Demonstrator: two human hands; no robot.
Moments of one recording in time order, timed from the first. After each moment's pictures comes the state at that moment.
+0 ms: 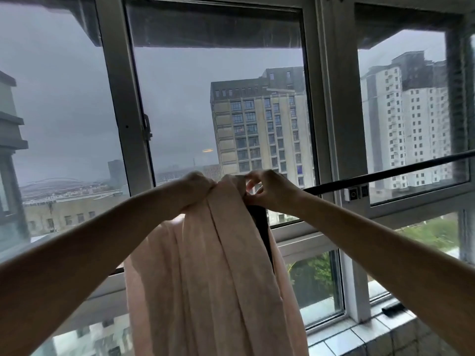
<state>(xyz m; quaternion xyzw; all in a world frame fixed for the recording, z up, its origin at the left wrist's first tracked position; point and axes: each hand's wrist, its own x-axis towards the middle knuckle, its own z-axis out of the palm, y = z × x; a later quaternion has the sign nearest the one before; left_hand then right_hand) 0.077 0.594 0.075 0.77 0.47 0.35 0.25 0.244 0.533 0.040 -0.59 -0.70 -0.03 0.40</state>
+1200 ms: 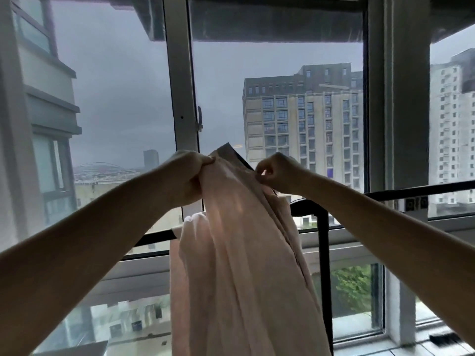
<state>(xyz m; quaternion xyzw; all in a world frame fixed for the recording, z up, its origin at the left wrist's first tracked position) -0.027 0.570 0.094 0.57 0.33 0.51 0.55 0.170 0.595 0.074 -0.56 -0.74 -0.10 0.36</state>
